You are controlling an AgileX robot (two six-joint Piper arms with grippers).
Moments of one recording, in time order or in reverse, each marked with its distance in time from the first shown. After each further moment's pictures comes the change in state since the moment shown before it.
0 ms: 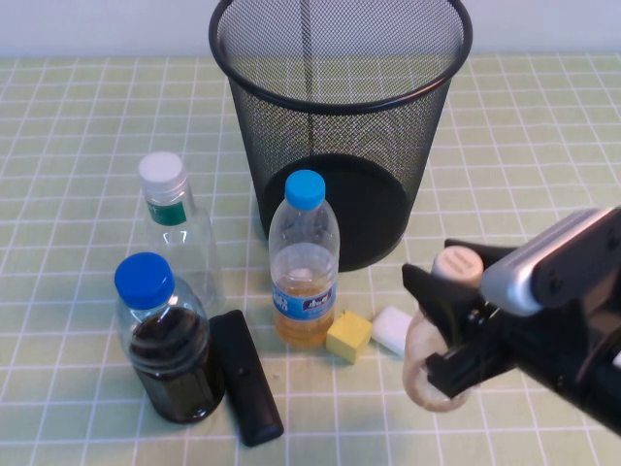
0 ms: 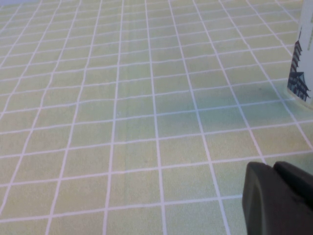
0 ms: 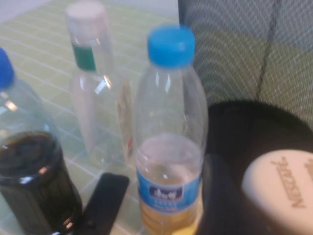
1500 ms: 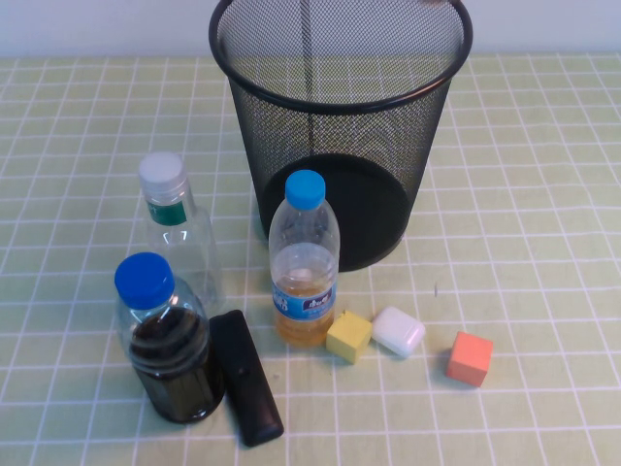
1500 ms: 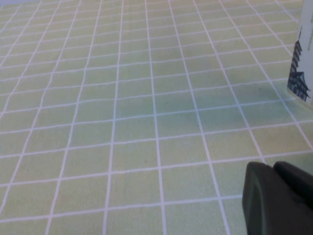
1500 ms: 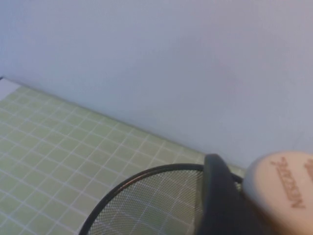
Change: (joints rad) right arm -0.440 0.856 -2.004 -0.859 1.299 0.887; left arm 0.000 0.000 0.000 0.000 0.000 0.000
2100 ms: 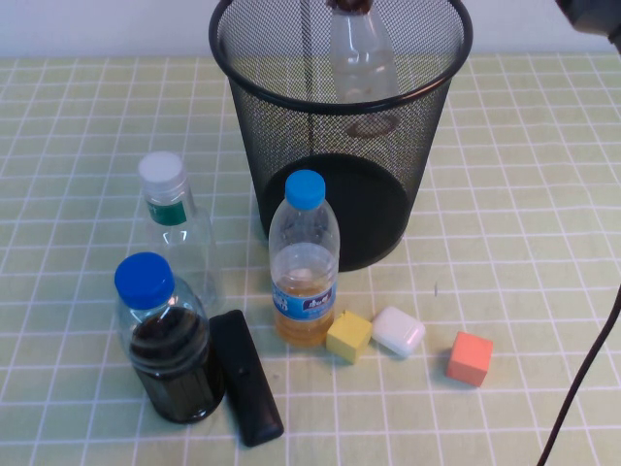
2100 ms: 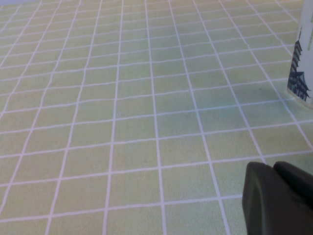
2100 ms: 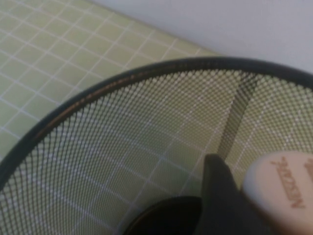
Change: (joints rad) right arm 0.004 0.250 -0.005 0.023 0.045 -0.037; left arm 0.000 0.000 0.000 0.000 0.000 0.000
